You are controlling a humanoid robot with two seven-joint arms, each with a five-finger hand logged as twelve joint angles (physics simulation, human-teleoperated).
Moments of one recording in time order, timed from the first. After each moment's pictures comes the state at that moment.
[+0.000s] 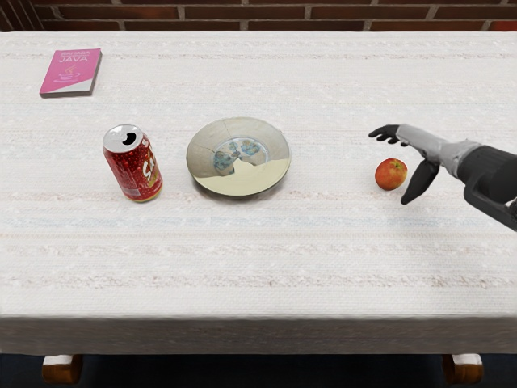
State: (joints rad) left arm 0.00 0.00 0.22 -0.10 0.10 0.15 0.07; right arm 1.02 -0.86 0.17 1.56 -1.07 -0.11 -0.33
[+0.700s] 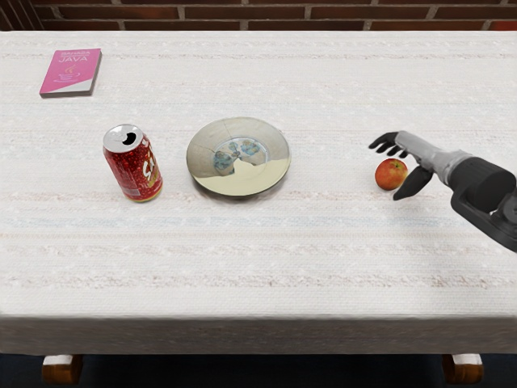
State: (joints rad) left arm 0.00 0.00 0.22 -0.10 0.11 0.15 0.07; right arm 0.96 -0.79 0.17 1.48 -1.09 -0.20 -0.33
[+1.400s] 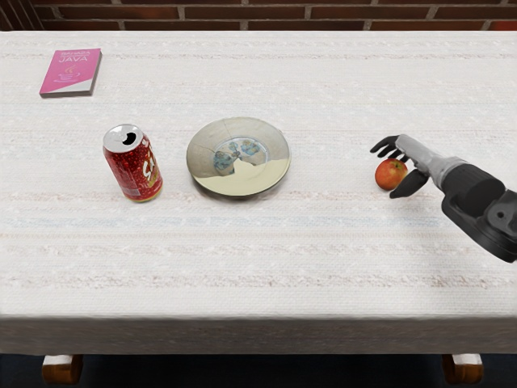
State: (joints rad) left arm 0.00 0.00 0.22 -0.10 0.10 0.15 0.07; right arm 0.92 -0.72 0.17 1.39 -1.08 -0.27 -0.32
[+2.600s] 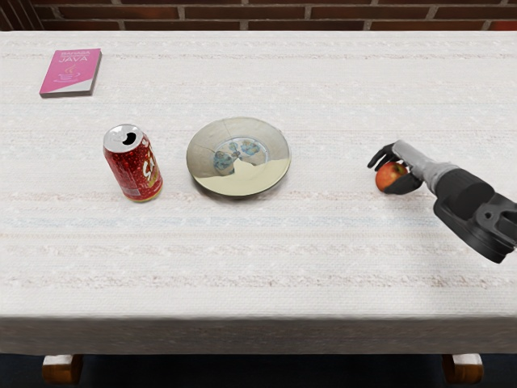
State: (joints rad) left arm 0.00 0.00 0.22 -0.10 0.11 0.15 0.07; right arm 0.90 -0.66 0.18 1.31 -1.05 -0.27 -0.31
